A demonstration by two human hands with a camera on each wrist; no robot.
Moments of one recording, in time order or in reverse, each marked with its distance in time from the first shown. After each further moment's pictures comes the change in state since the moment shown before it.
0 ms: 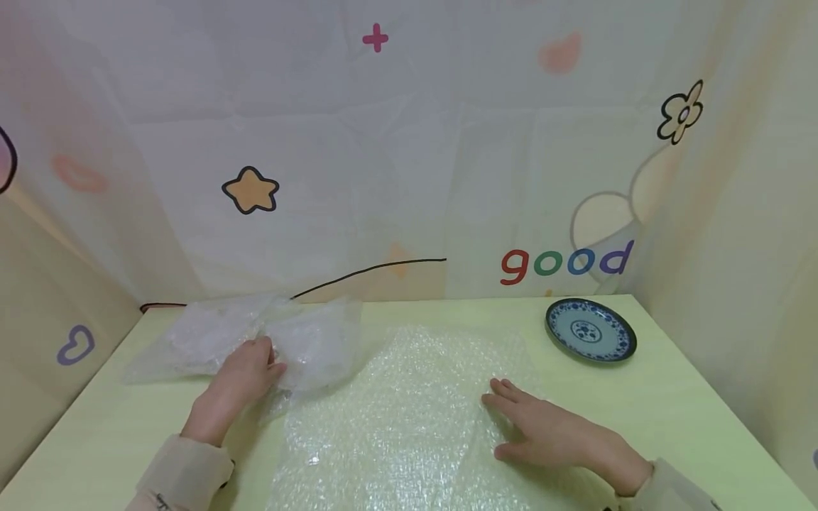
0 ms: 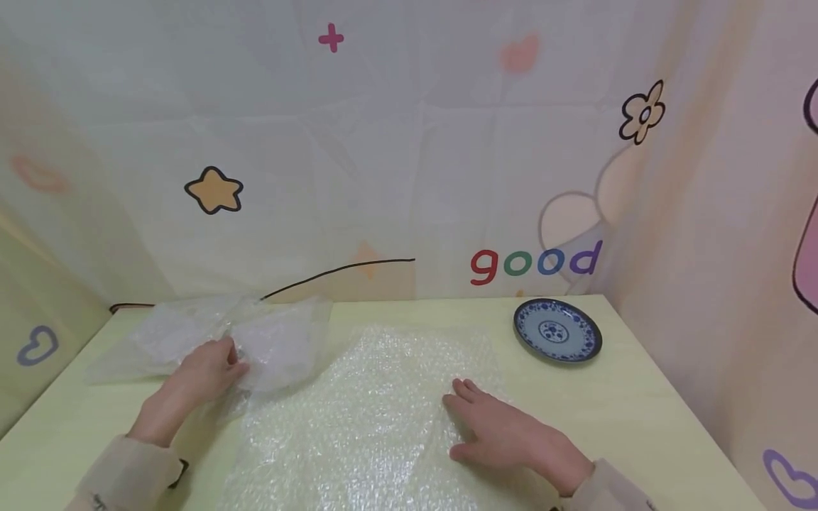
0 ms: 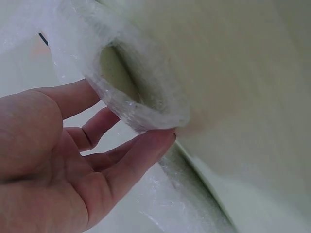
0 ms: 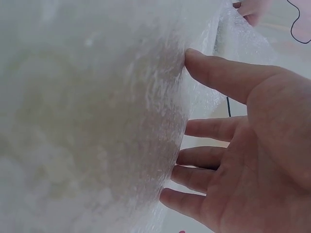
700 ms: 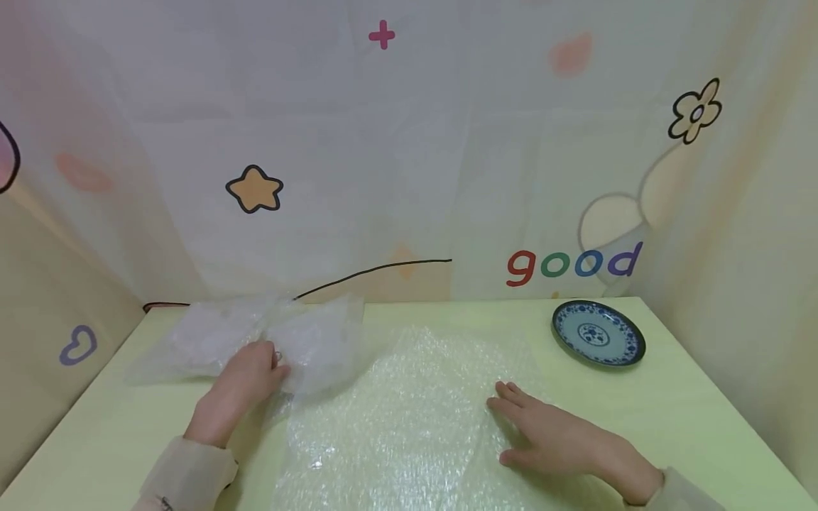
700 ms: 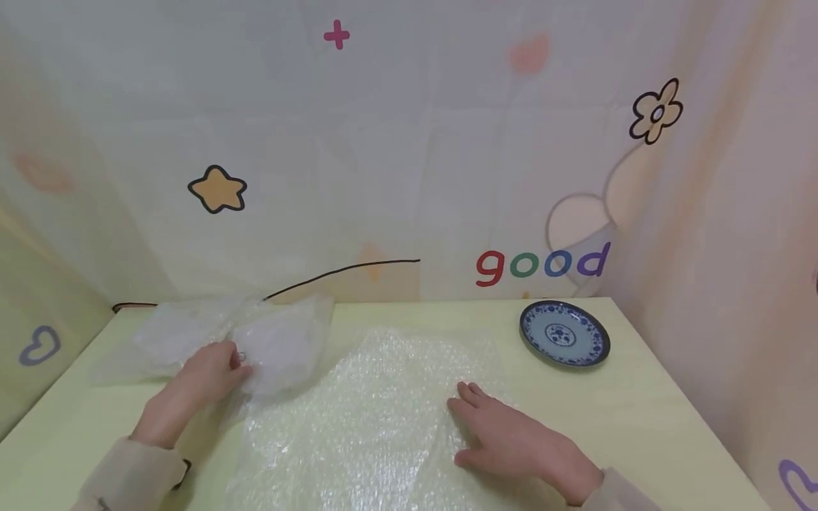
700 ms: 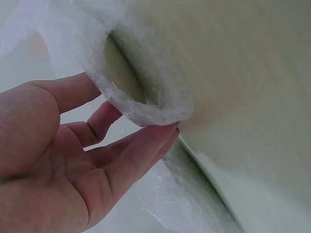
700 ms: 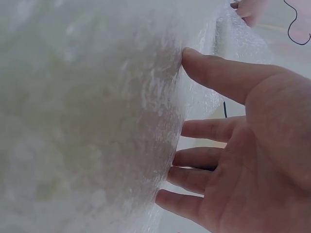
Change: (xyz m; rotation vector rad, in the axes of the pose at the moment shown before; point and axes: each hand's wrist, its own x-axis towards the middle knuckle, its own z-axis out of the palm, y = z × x) left_hand 0.003 0.001 -0.002 -0.044 -0.027 -0.056; right_hand 0.003 0.000 0.001 0.025 -0.010 0.059
